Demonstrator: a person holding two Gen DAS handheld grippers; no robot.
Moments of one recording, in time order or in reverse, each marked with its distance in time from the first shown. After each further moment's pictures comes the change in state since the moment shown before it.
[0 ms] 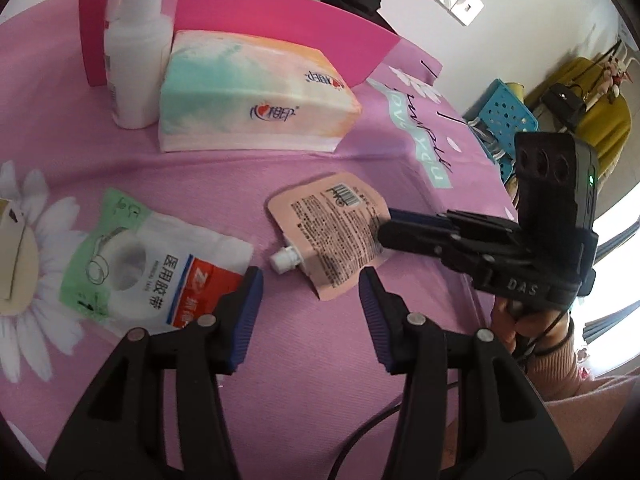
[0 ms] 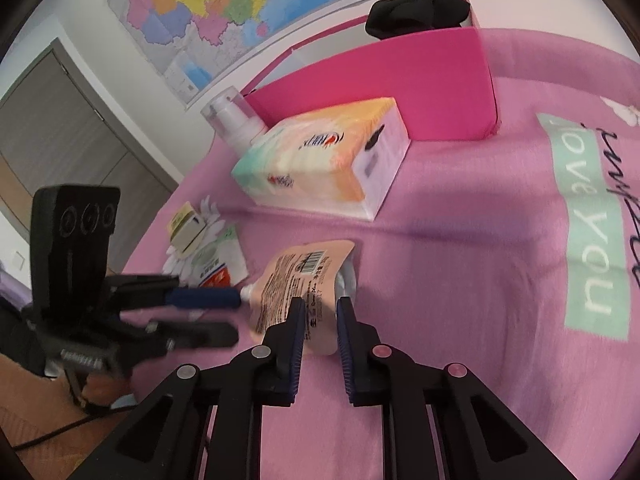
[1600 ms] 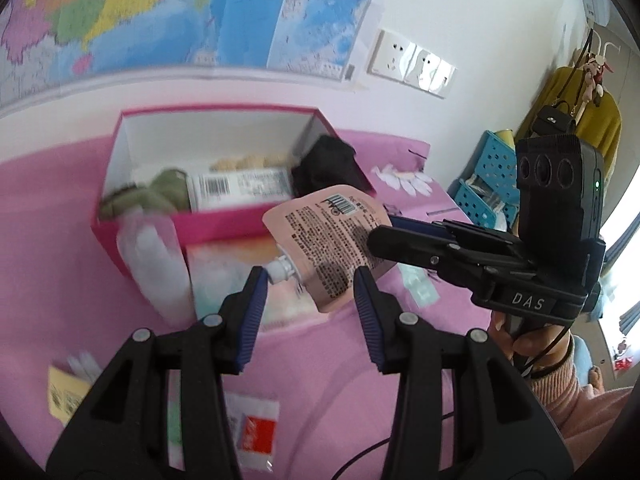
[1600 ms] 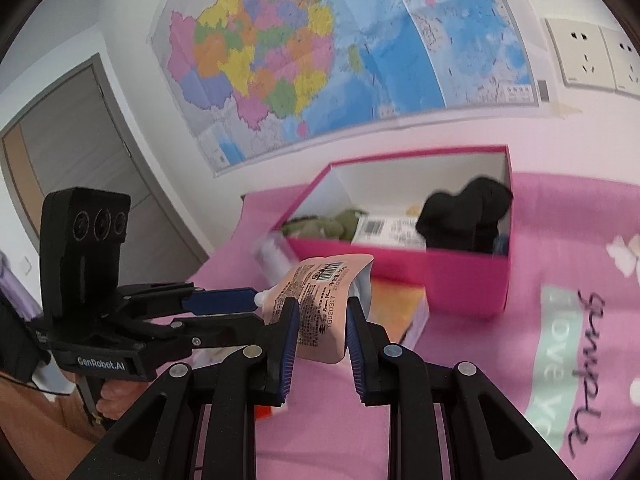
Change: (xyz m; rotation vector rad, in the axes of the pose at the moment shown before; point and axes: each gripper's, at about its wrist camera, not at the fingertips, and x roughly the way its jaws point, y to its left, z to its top) left arm -0.072 -0.026 0.097 0.159 -0.261 0.083; right arm -0.047 0.034 0.095 -0.110 -0.254 0.025
